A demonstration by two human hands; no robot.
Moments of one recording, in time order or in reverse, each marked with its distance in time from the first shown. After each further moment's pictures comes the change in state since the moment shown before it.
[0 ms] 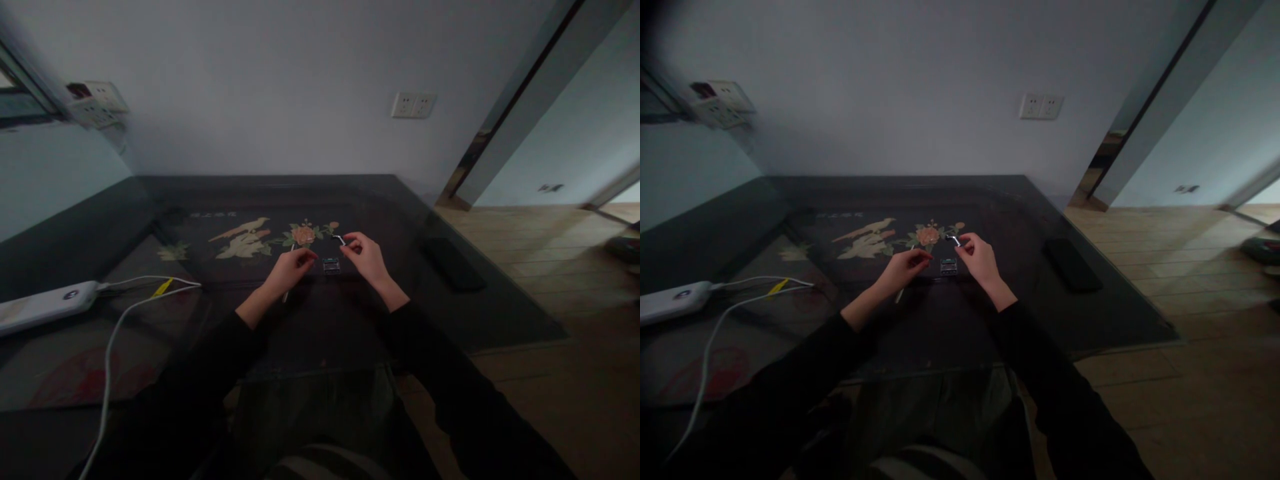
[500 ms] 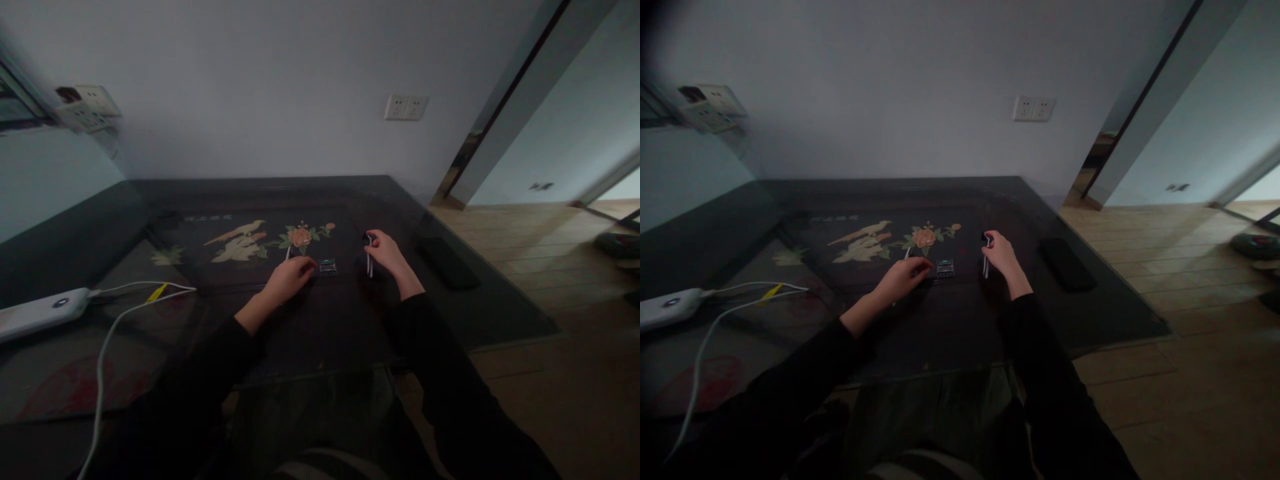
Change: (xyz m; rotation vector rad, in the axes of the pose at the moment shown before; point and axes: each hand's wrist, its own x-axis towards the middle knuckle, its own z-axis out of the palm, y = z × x) left_hand -0.007 0.002 0.005 0.265 -0.121 0.080; right_hand 0.020 0.031 -0.048 -0.265 -0.057 0.328
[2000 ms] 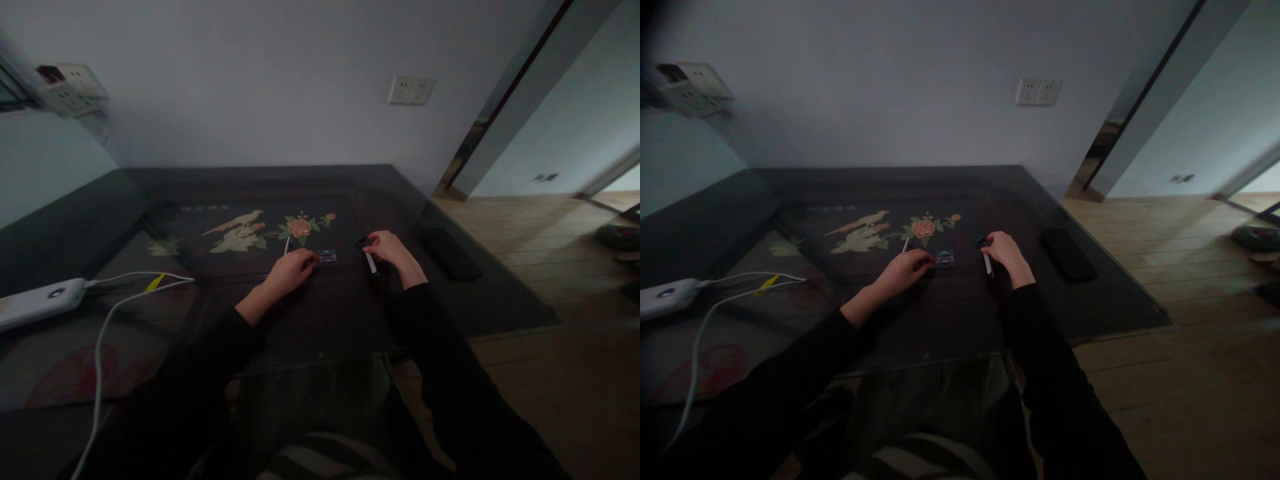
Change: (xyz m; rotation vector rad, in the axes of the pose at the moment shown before) left_hand -0.002 0.005 0.001 0.001 -0.046 0.063; right_hand 0.002 0.009 0.000 -0.166 -0.141 0.090
